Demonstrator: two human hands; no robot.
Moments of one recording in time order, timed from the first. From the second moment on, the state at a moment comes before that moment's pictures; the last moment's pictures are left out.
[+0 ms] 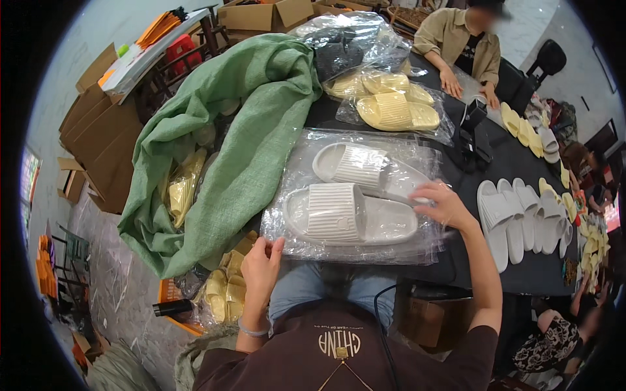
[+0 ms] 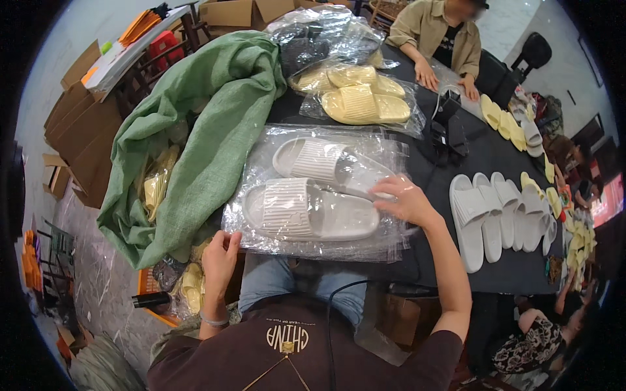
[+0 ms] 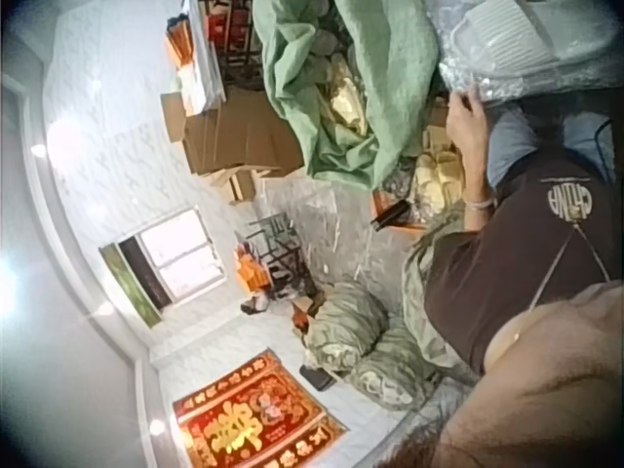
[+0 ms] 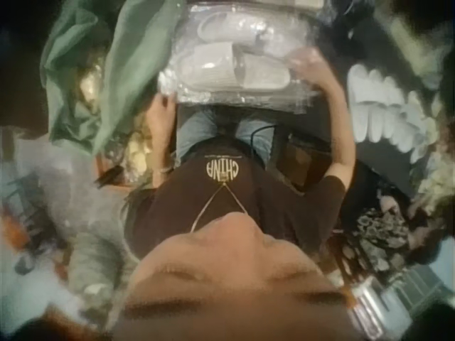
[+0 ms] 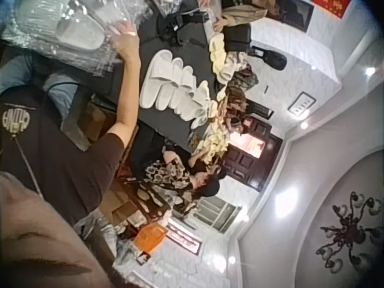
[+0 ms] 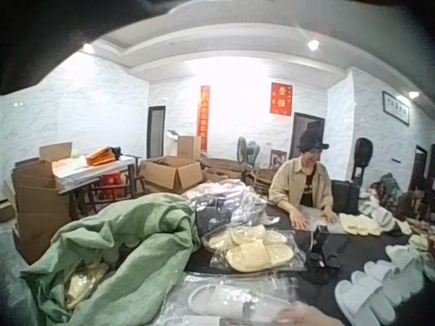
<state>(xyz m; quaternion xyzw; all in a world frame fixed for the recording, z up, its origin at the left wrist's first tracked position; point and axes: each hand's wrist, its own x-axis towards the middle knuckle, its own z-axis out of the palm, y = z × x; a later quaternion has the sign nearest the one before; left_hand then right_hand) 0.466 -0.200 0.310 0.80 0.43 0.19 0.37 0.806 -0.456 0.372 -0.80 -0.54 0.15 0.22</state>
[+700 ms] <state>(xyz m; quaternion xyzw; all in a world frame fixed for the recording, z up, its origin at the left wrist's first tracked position) 0.467 -0.175 0.357 0.89 0.21 0.26 0.31 0.769 -0.333 0.336 -0.81 -0.47 0.22 0.28</state>
